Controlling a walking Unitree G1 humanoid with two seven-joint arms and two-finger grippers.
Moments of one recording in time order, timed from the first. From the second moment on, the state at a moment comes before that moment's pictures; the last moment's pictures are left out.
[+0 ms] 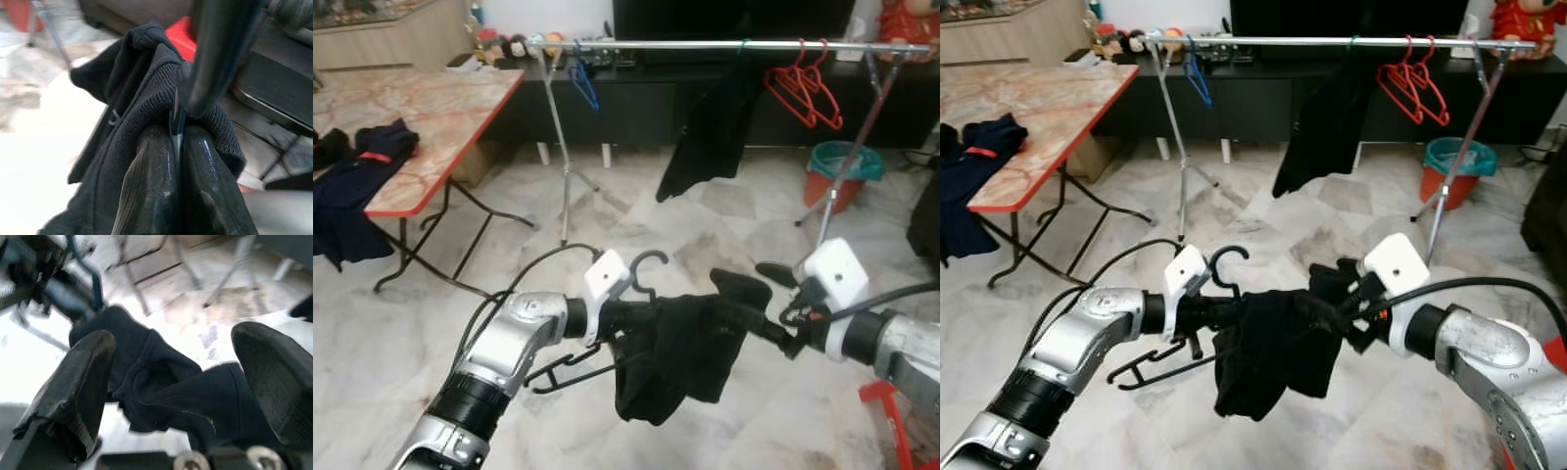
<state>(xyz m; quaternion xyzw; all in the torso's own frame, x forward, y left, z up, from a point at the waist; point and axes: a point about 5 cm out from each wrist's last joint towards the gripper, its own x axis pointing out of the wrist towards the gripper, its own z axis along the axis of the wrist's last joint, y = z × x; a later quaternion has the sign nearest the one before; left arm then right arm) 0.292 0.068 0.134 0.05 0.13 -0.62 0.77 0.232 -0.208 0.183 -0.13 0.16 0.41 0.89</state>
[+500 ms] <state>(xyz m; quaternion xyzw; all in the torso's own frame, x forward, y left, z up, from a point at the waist) 0.282 0.069 0.143 0.08 0.12 -0.68 0.72 0.233 -0.234 0.161 -0.21 0.20 0.51 0.81</state>
